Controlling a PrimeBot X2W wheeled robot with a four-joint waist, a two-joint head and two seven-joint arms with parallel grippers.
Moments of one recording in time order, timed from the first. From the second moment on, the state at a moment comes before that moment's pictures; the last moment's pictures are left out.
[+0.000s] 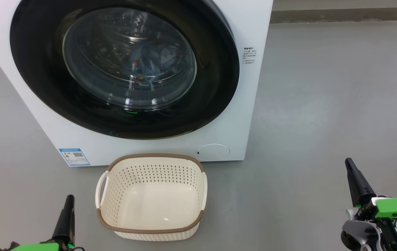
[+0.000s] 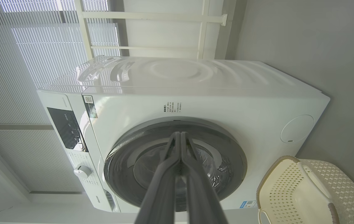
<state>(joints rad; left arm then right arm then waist) -0.07 0.04 0.08 0.27 -1.60 -0.12 0.11 -0.11 -0.04 -0.13 0.28 1.61 0.13 0.11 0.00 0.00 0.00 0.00</state>
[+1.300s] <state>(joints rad) -0.07 0.04 0.08 0.27 -1.60 -0.12 0.11 -0.11 -0.04 -0.13 0.28 1.61 0.13 0.11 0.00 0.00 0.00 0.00</state>
